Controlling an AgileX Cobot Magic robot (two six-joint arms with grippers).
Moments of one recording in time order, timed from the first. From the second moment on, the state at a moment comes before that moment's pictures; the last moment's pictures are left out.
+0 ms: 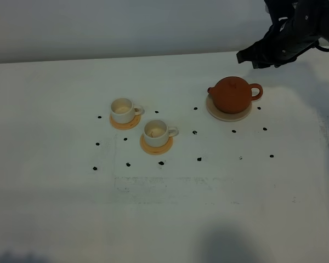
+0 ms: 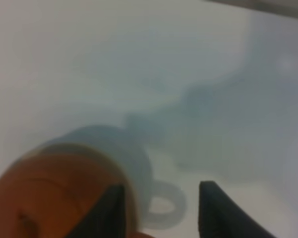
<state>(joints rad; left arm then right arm) 0.02 0.00 -0.51 -0.14 1.04 0.11 0.24 2.22 -1.83 0.09 0.69 -0.11</state>
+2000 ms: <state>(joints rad) 0.02 0.00 -0.51 -0.14 1.04 0.11 0.23 2.28 -1.83 0.07 0.80 -0.08</state>
